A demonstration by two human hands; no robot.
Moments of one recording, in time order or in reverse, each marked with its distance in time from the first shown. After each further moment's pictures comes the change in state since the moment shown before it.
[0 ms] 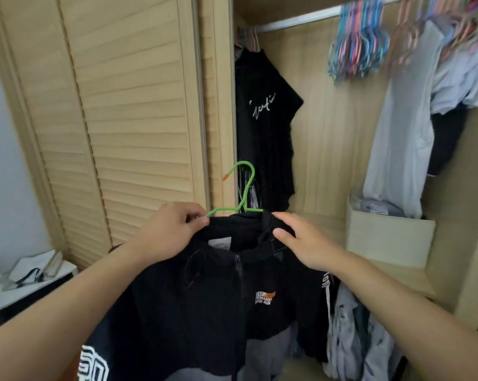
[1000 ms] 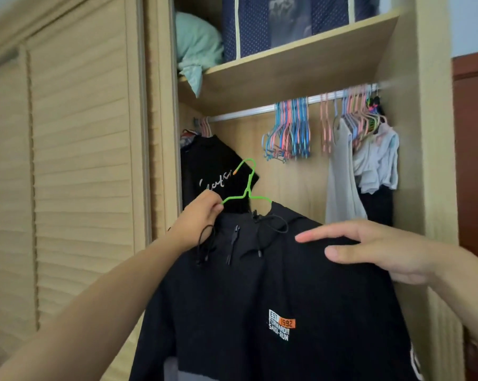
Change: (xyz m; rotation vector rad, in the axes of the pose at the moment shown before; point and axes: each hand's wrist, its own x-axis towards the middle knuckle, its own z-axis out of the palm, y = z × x) left_hand 0.250 0.141 0.072 0.139 0.307 0.579; right_hand -0.041 0.036 -0.278 0.431 -0.207 0.006
